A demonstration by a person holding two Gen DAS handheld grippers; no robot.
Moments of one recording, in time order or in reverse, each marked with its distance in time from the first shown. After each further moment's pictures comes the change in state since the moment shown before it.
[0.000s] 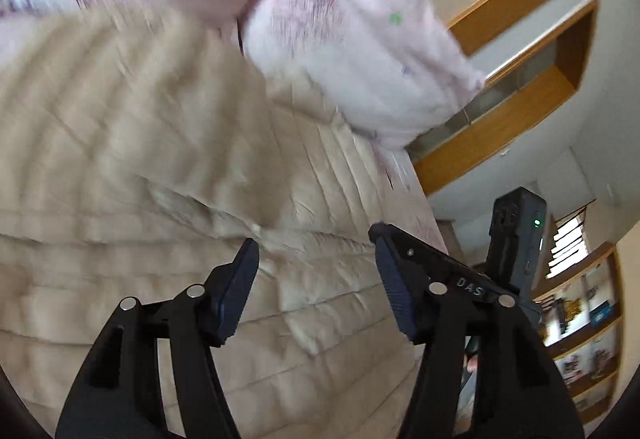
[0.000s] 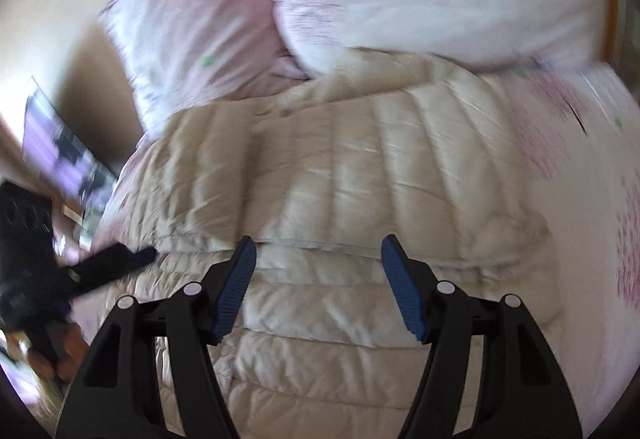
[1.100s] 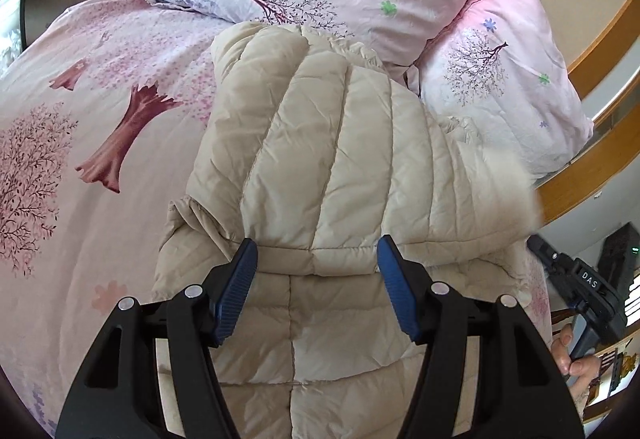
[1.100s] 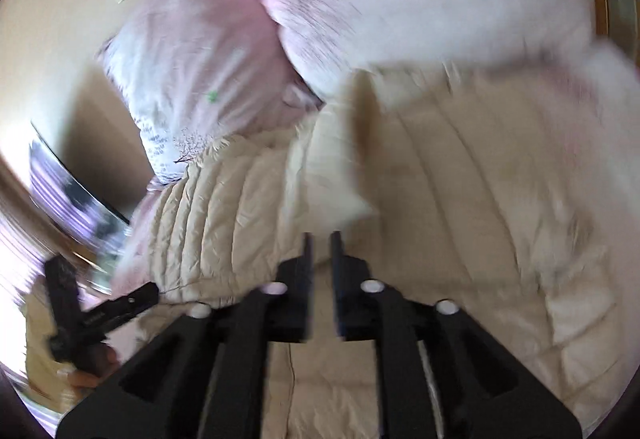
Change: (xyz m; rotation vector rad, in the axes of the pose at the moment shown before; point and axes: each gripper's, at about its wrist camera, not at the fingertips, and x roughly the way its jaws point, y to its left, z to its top) left arm -0.043 0.120 -0.001 -0.118 -0.058 0.375; right arm 0.010 -0.015 0.015 0.220 -0.075 0.100
